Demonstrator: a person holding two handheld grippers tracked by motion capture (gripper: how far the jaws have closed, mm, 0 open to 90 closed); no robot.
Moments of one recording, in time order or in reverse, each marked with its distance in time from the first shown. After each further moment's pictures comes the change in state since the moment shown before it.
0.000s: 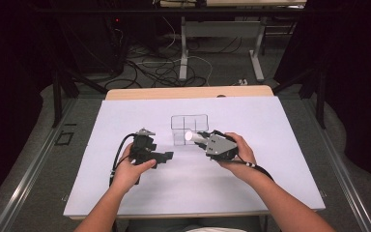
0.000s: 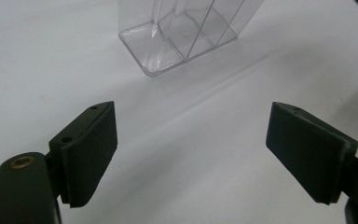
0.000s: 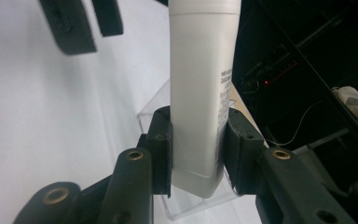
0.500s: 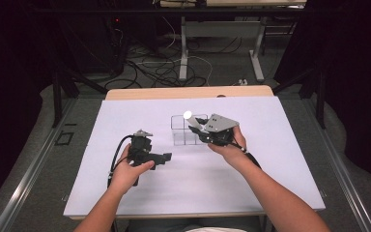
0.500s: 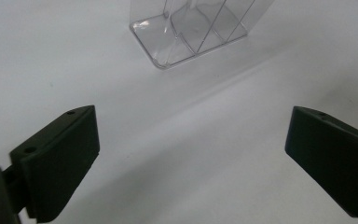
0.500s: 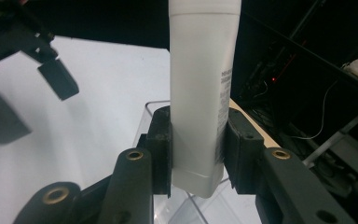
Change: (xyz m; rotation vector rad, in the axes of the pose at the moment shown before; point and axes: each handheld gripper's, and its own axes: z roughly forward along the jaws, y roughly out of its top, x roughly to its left) left arm 0.005 -0.006 0.000 -0.003 0.008 -0.035; right arm -0.033 0.004 0.026 -0.110 -0.014 0.295
